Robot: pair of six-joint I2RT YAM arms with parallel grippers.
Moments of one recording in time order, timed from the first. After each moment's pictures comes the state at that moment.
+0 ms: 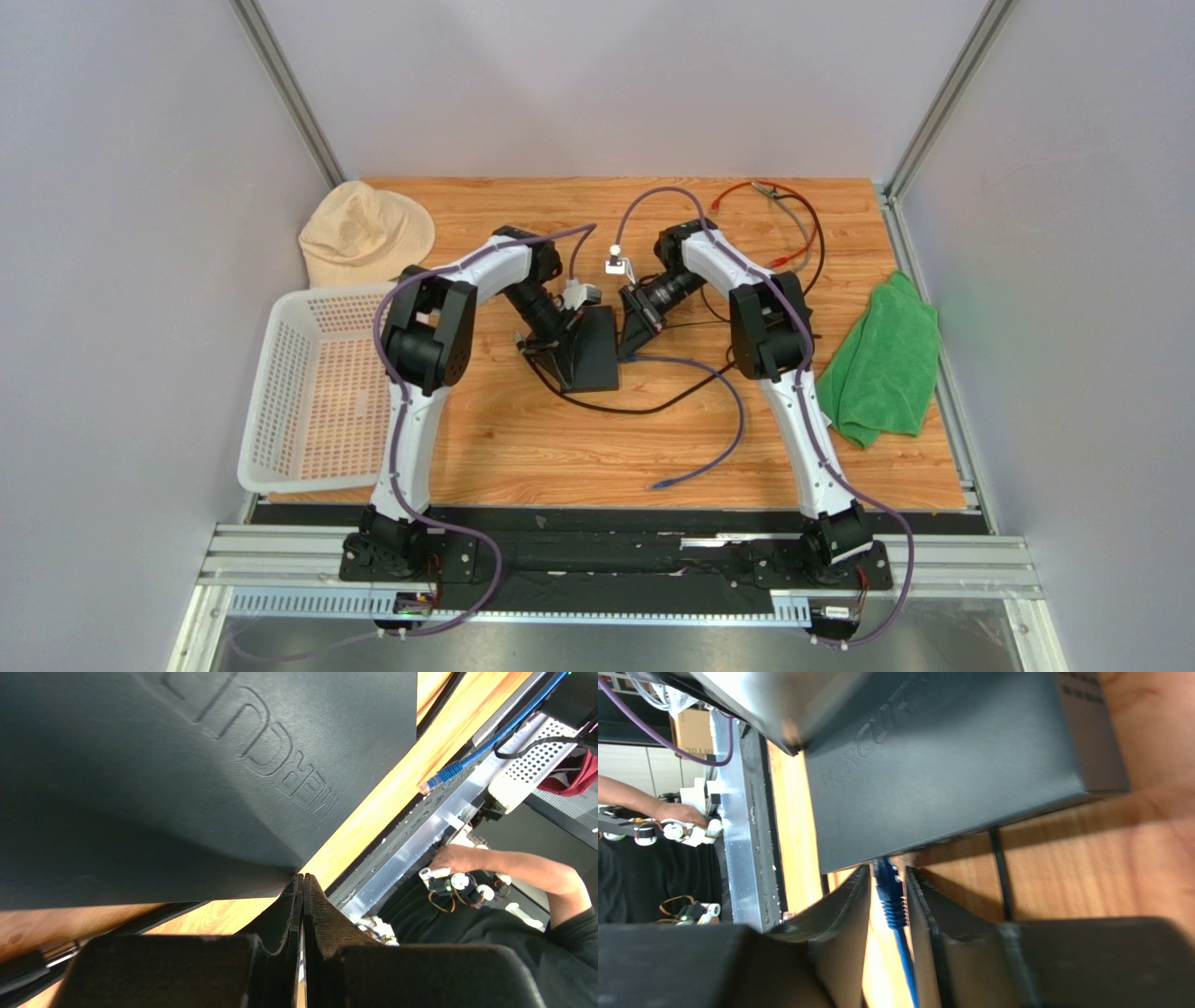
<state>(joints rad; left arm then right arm) -0.40 2.31 1.77 -1.28 0.72 0.19 0.37 2.66 2.25 -1.38 -1.09 -0.74</state>
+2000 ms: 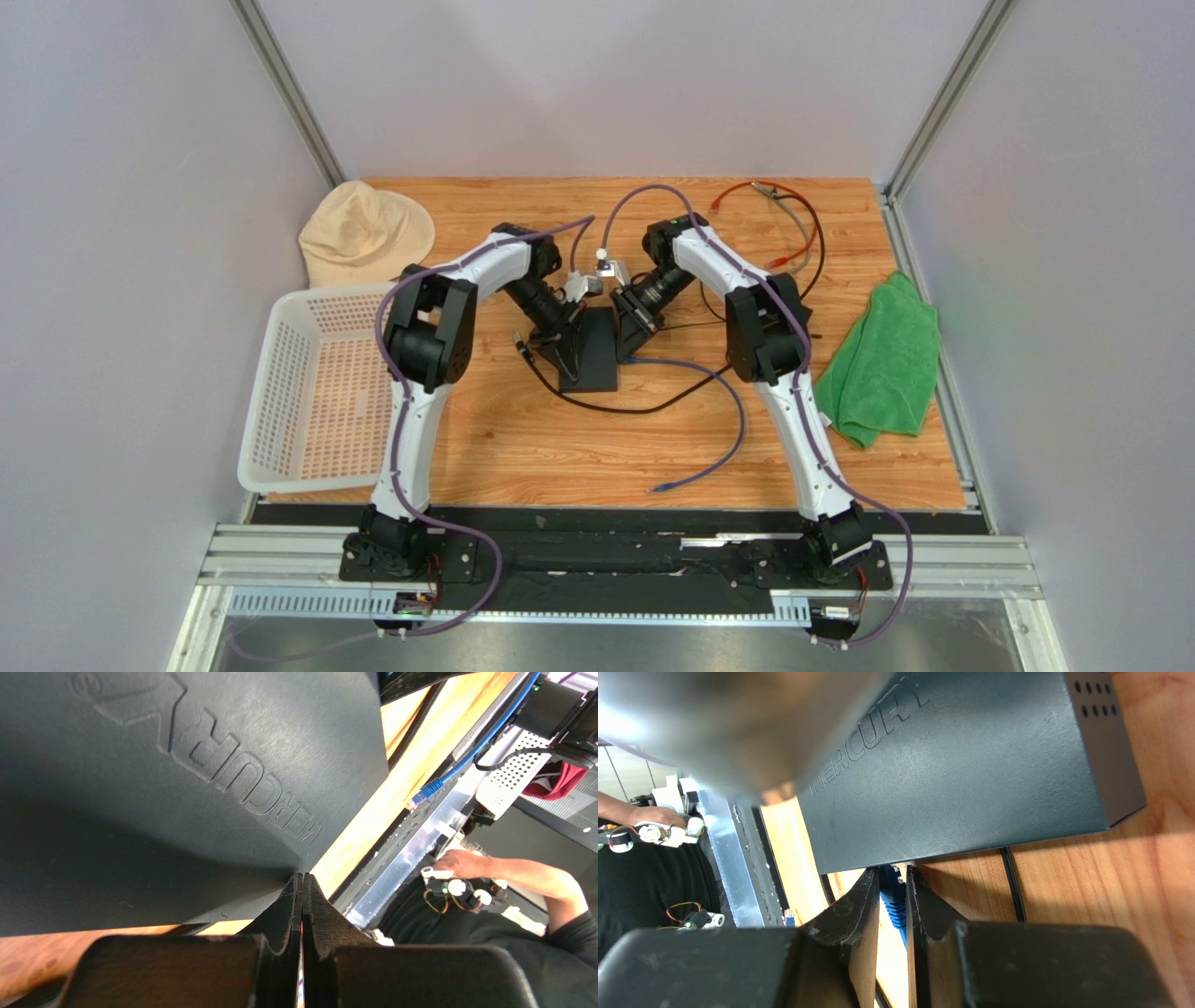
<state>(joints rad) -0.38 2.34 1.82 -1.25 0.78 0.20 0.41 2.63 2.27 -1.38 -0.94 -0.62</state>
